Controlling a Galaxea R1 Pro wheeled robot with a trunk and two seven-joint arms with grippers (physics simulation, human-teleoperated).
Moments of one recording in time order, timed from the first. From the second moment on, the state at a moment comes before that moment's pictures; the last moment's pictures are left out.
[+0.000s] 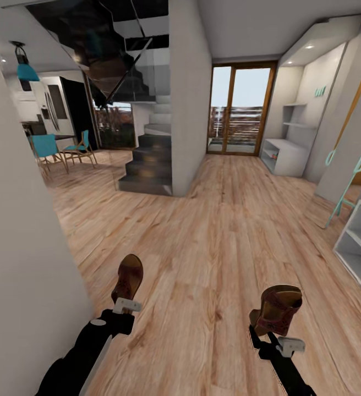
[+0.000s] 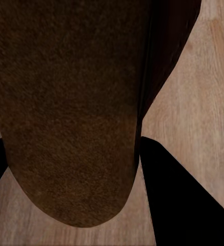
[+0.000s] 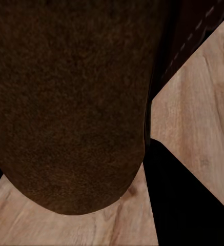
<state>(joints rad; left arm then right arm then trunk) -0.32 0.03 -0.18 -1.18 -0.03 0.64 -0.01 -0.49 -0.14 -0.16 -0.04 -0.37 -0.83 0.58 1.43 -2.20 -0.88</state>
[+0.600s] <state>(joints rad) -0.32 0.03 -0.18 -1.18 -0.03 0.64 -0.01 -0.49 -0.20 0.07 -0.04 -0.07 -0.83 -0.20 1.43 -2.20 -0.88</state>
